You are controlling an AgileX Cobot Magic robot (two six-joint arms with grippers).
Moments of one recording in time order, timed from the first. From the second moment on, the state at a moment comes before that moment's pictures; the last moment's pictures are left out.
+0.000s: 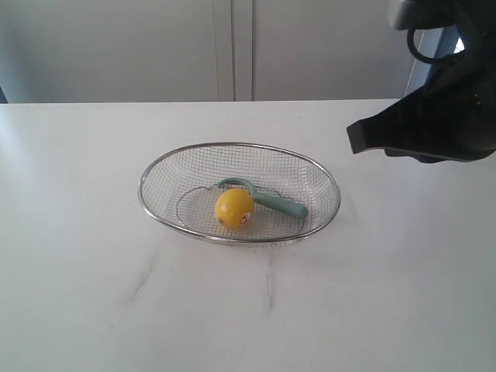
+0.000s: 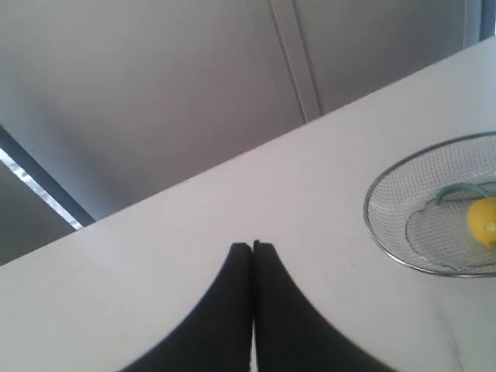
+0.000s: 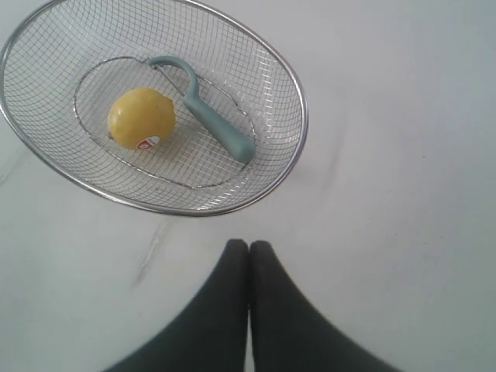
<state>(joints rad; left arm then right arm) -0.14 0.60 -1.08 -0.08 0.87 0.39 0.52 1.13 -1.04 -0.12 0.83 0.24</state>
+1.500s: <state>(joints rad) -0.11 0.35 -0.61 -0.08 0.87 0.39 0.52 1.13 -1.02 -0.12 0.83 0.26</state>
